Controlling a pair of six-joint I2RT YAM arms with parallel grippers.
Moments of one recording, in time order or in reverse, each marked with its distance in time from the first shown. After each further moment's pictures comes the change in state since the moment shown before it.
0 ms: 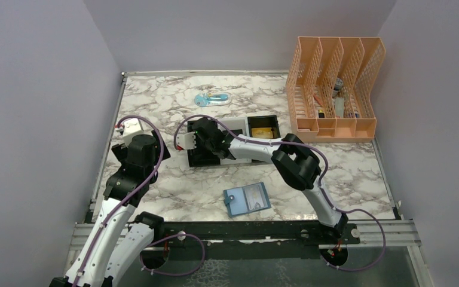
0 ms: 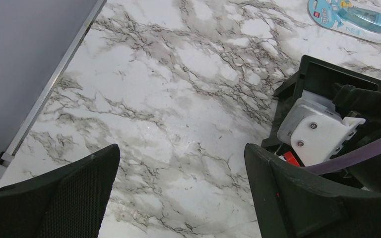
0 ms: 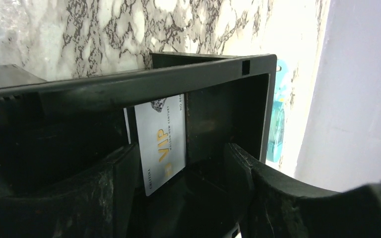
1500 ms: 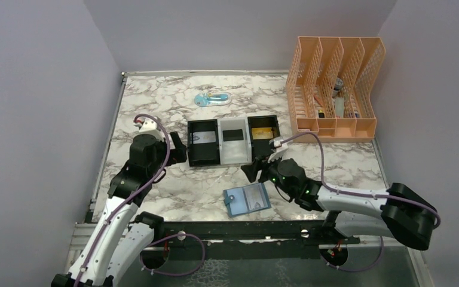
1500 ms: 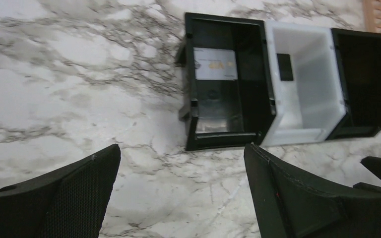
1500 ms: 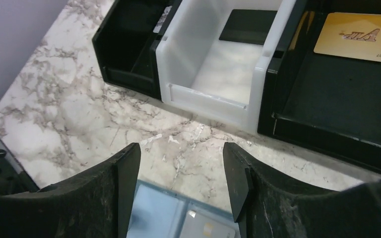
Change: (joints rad) left arm 0.005 -0.010 -0.048 0.126 0.400 0.057; right arm 0.002 -1.029 -1.262 0.617 0.092 1.445
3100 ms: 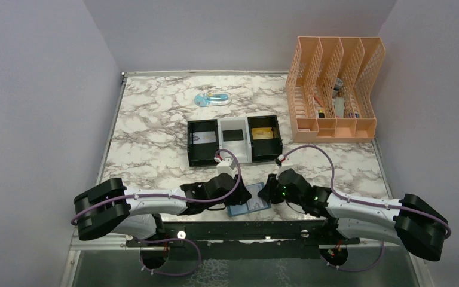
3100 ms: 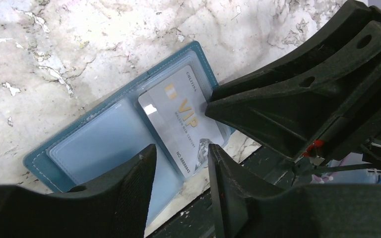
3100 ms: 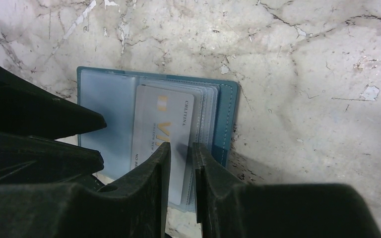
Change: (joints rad) left arm -0.881 0.629 -0.257 0.751 -0.026 -0.621; right arm 0.000 -0.210 -0.123 -0.496 -0.167 0.303
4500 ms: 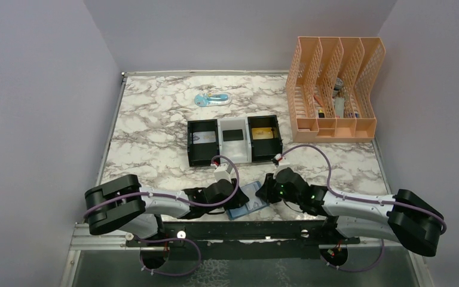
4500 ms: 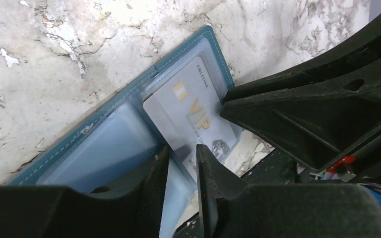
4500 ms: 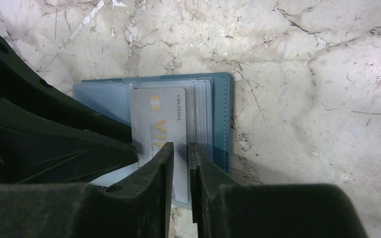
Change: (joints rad) left arm -0.024 0.096 -0.095 0.177 -0.026 -0.130; right arm 0.000 0.062 0.011 0.051 -0.023 -0.015
